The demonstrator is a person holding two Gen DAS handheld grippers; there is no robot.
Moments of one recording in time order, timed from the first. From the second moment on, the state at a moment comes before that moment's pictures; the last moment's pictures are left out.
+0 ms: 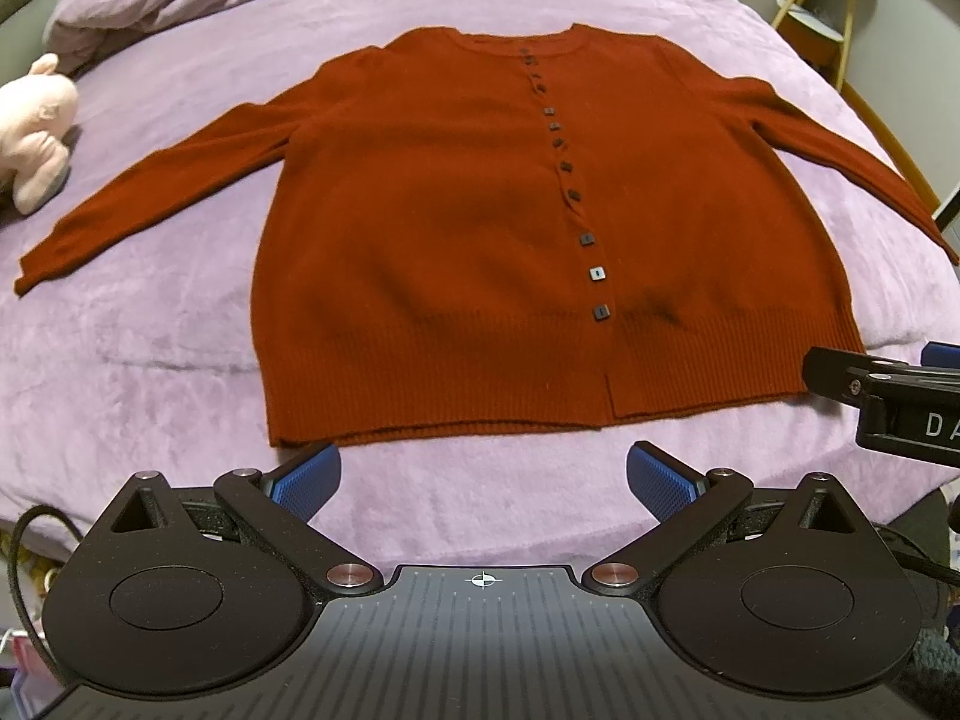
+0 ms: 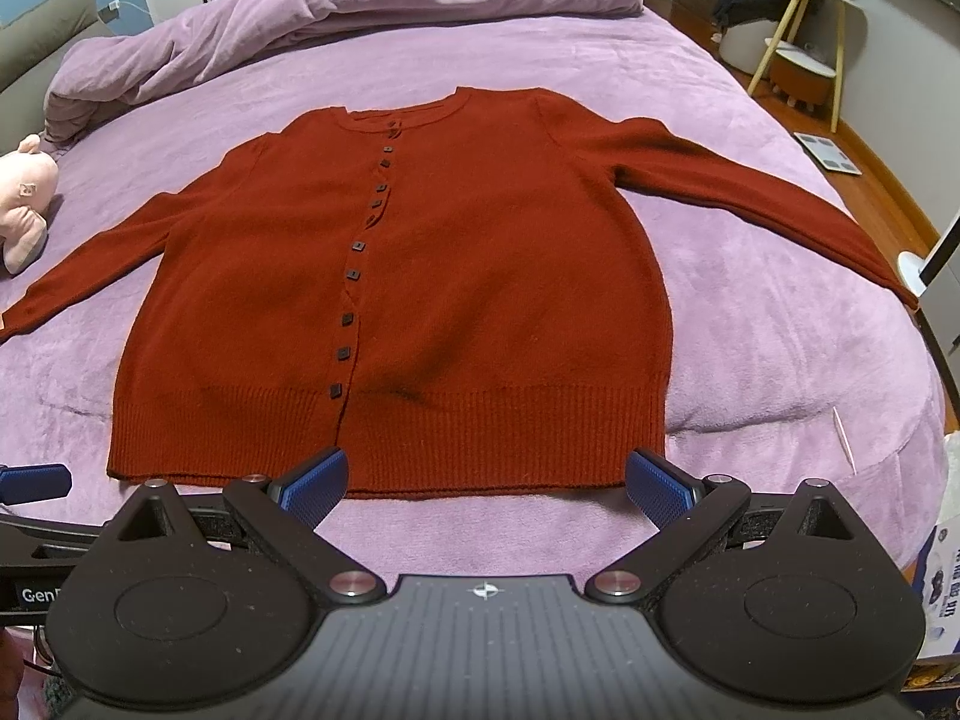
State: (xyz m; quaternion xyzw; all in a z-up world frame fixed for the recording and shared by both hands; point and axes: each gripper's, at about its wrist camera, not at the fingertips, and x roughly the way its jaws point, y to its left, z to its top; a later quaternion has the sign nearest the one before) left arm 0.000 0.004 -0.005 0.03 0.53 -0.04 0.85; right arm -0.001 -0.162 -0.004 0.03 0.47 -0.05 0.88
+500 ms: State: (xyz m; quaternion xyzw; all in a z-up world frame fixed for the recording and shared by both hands) left arm 0.001 0.005 -0.008 0.02 0.53 -0.04 0.85; right arm -0.002 -0.165 -0.005 0.04 0.46 -0.03 0.88
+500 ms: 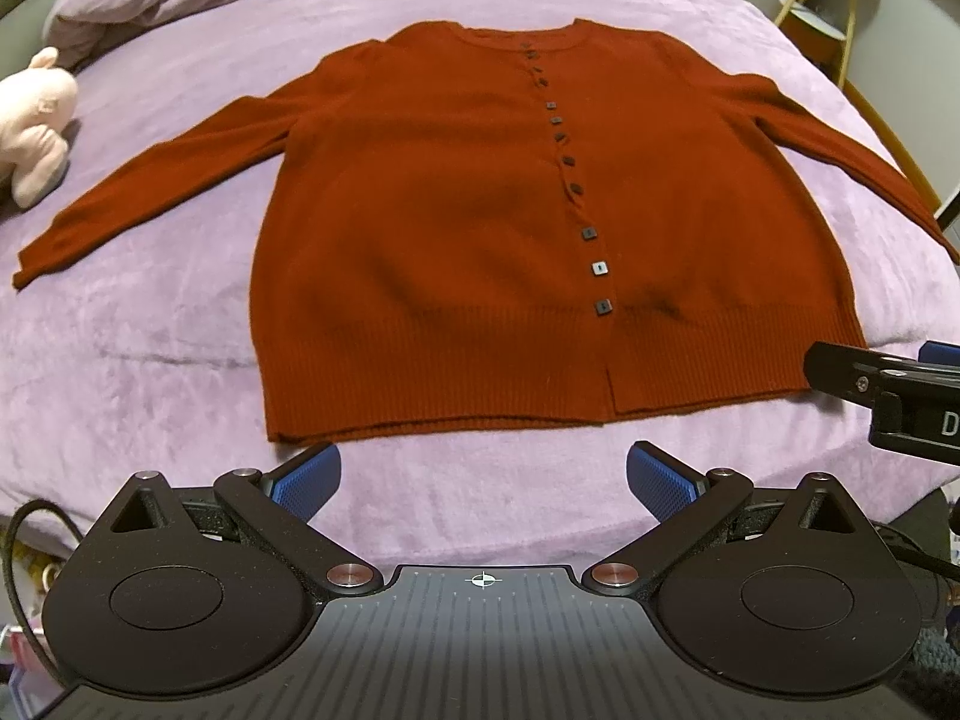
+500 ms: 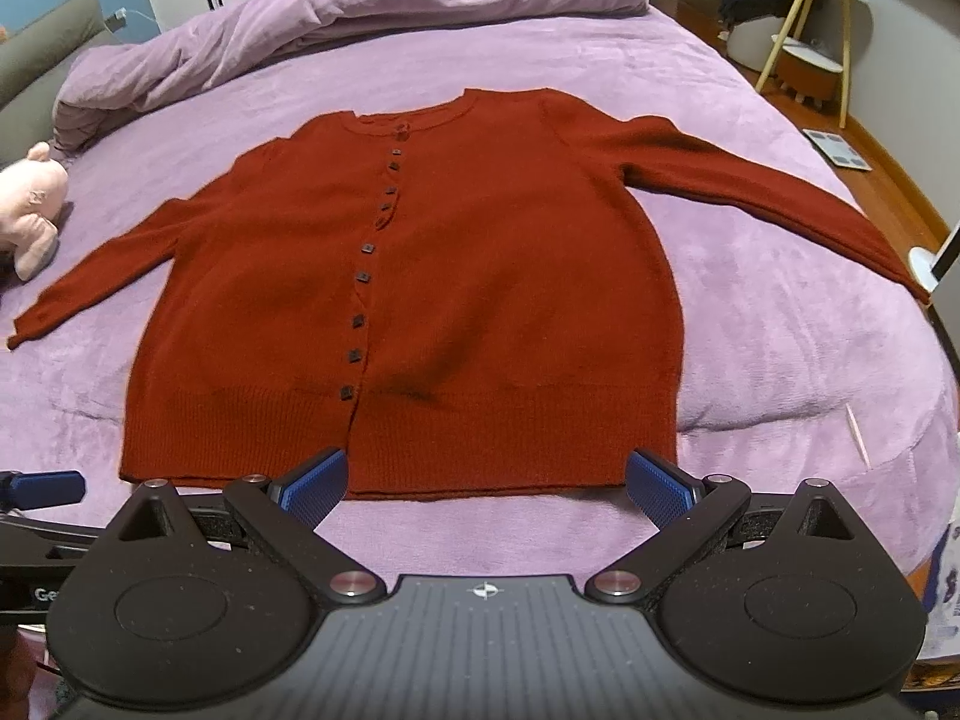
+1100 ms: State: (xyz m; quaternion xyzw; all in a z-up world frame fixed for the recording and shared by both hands) left arm 0.021 0.026 -0.008 -0.04 0.42 -0.01 0.91; right arm 0.017 -0.307 -0.034 0.25 0.27 -0.01 0.93
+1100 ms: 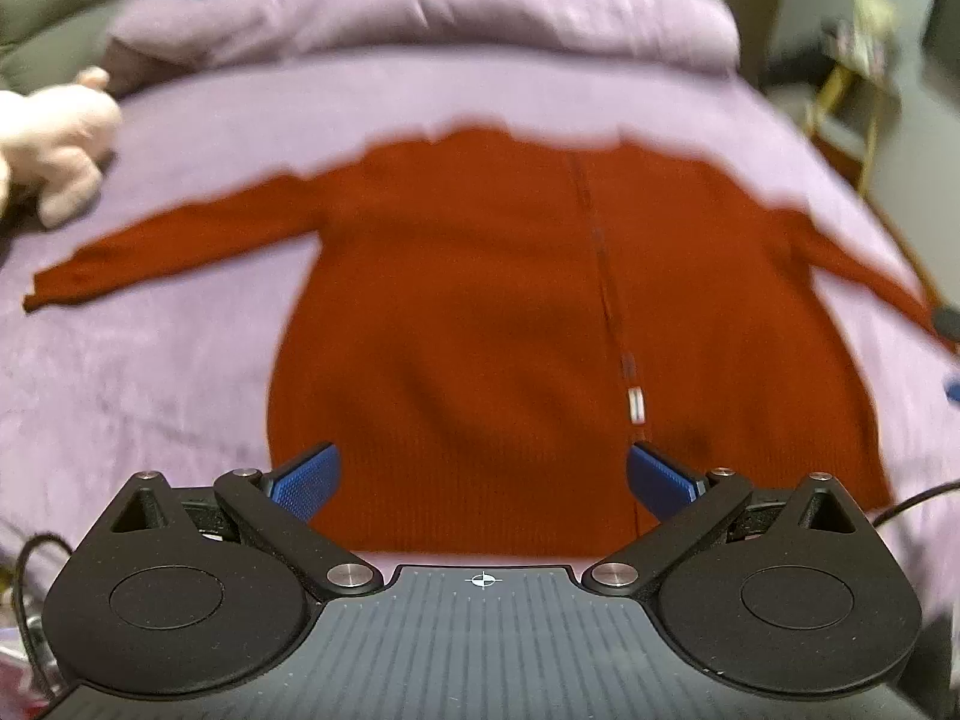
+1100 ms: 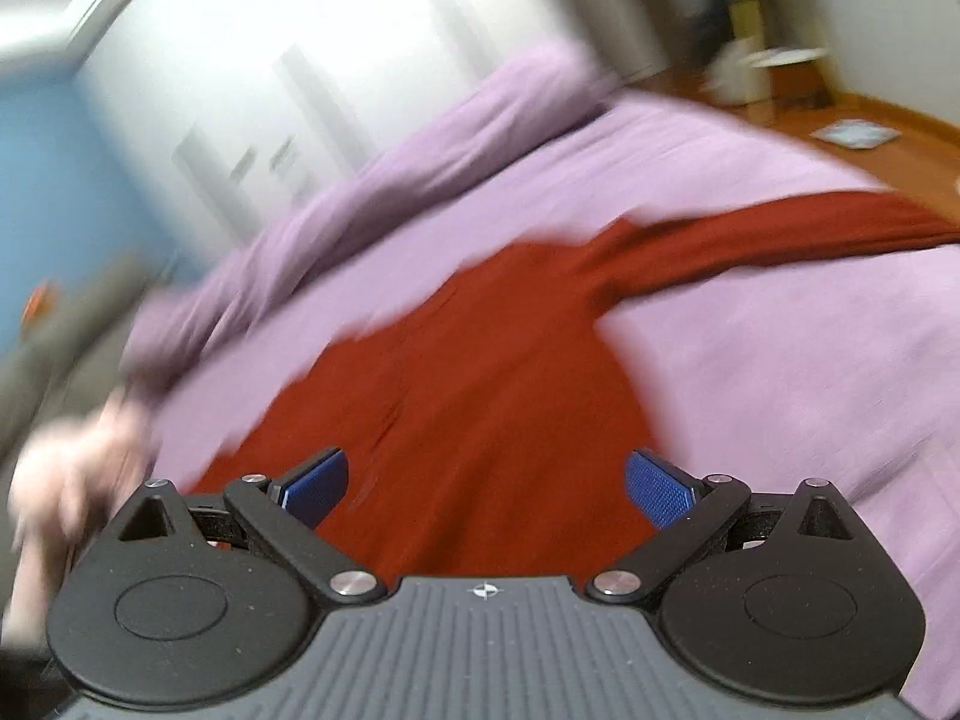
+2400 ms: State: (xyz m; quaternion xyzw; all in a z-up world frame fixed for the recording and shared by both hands) left arm 0.096 0.048 -0.029 -0.17 0.43 -0.04 0.89; right arm 0.156 -0.311 -0.037 0.14 0.20 0.05 0.97
